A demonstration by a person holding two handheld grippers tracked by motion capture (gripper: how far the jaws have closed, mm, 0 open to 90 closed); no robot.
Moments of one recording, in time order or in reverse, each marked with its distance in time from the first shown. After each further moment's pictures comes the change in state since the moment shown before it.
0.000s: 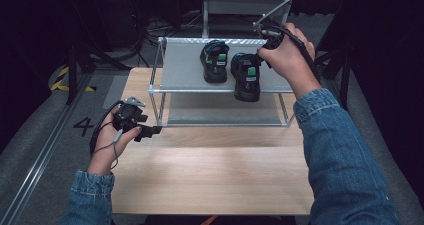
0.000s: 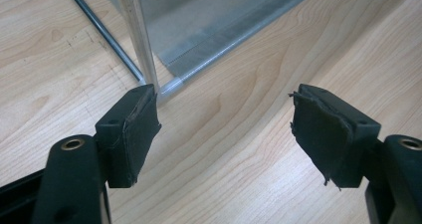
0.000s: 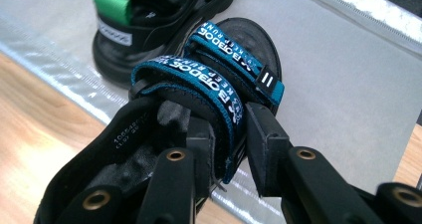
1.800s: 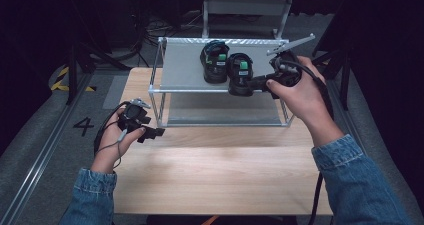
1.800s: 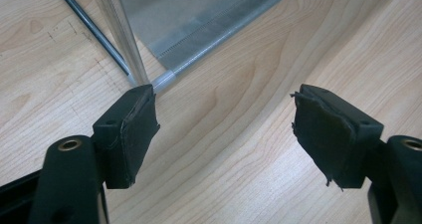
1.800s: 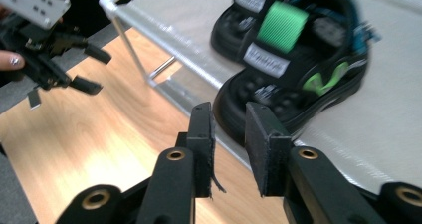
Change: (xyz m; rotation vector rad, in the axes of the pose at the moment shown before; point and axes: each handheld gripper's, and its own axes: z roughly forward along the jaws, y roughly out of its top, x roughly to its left) left arm -0.001 0.004 0.014 0.049 -0.018 0.026; right arm 0.039 -0.088 -0.029 -0.255 0.218 -0.061
